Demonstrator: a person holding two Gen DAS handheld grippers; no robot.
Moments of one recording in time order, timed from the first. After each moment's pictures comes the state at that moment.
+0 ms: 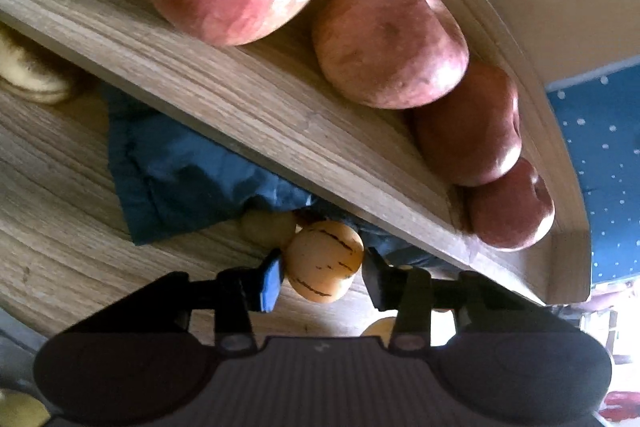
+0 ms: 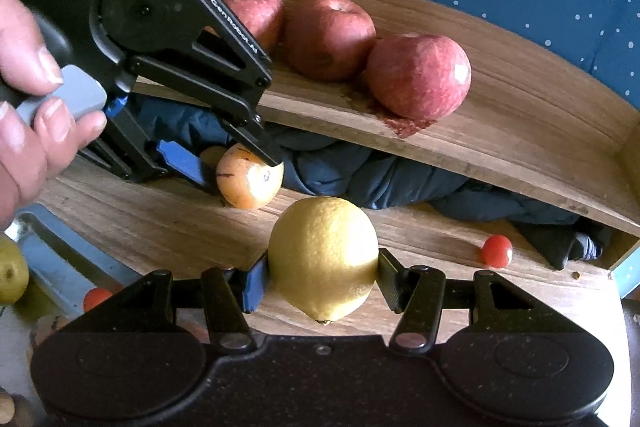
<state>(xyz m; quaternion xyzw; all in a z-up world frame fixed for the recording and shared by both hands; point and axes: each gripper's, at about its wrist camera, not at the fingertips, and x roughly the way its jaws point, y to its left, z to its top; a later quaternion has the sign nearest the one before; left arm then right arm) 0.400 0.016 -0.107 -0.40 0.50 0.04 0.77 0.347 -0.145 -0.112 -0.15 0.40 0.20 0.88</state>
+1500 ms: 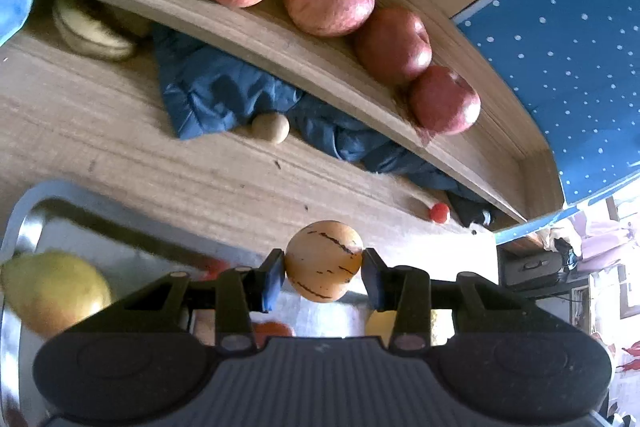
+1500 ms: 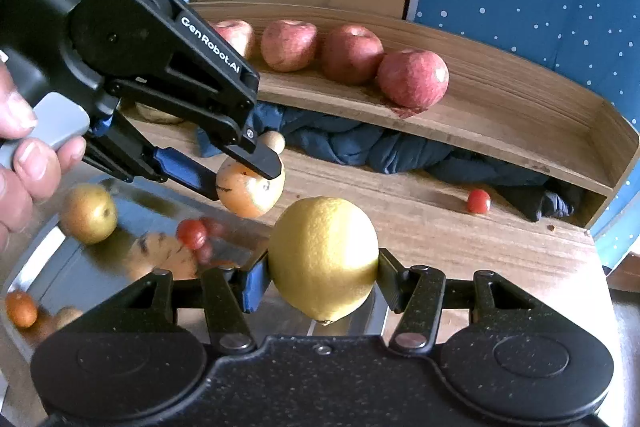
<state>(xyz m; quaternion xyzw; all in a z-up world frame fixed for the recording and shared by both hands) 0.300 -0.037 -0.064 -0.35 0.47 0.02 0.81 0.252 -0.175 -0.076 -0.13 0.38 0.23 0.89</state>
